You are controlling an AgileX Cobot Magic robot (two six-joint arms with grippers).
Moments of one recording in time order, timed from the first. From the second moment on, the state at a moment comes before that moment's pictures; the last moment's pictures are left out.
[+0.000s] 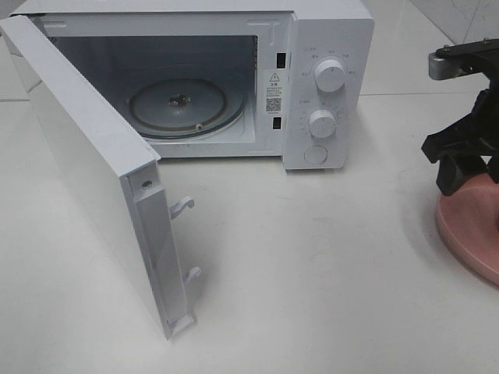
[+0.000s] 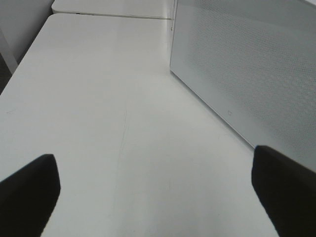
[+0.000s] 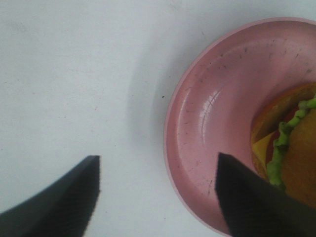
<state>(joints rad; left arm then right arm) 0.11 -0.01 -0.52 -0.09 1.08 0.03 0.14 1.53 -1.01 -0.03 0.85 -0.02</state>
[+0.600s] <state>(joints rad) 0.11 -0.01 -0.52 -0.09 1.08 0.03 0.14 1.65 -1.01 -0.08 0.81 -0.02</state>
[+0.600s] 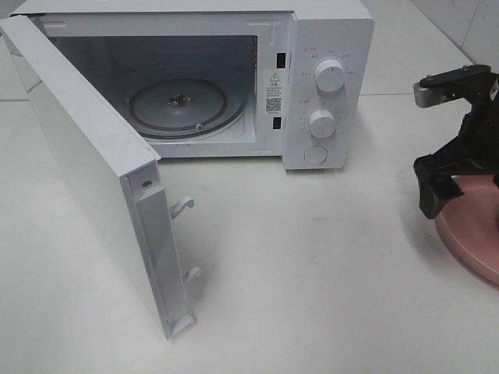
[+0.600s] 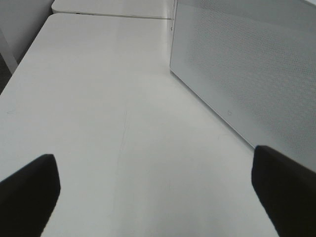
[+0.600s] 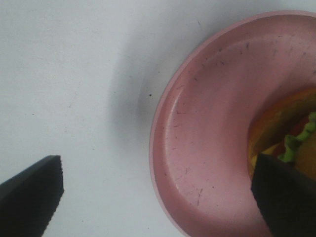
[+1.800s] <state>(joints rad) 0.11 -0.01 -0.52 -0.09 1.08 0.03 0.07 1.93 -1.01 -0.11 0.58 0.04</state>
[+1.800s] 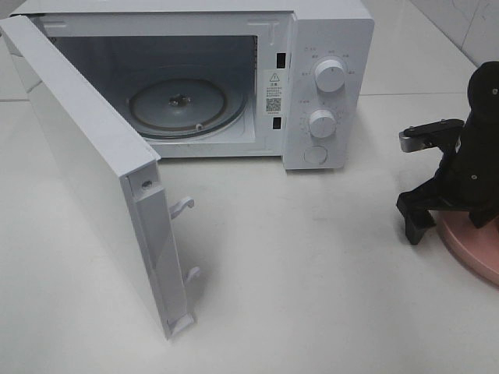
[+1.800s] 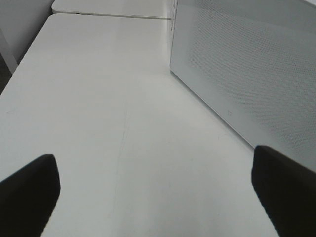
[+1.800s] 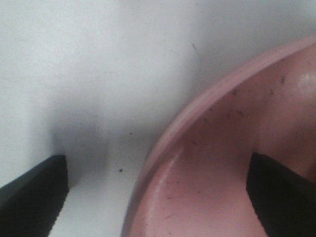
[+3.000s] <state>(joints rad) 0.11 -0.01 -0.52 -0.09 1.08 0.03 0.08 1.93 -1.02 -0.14 0.62 0.13</state>
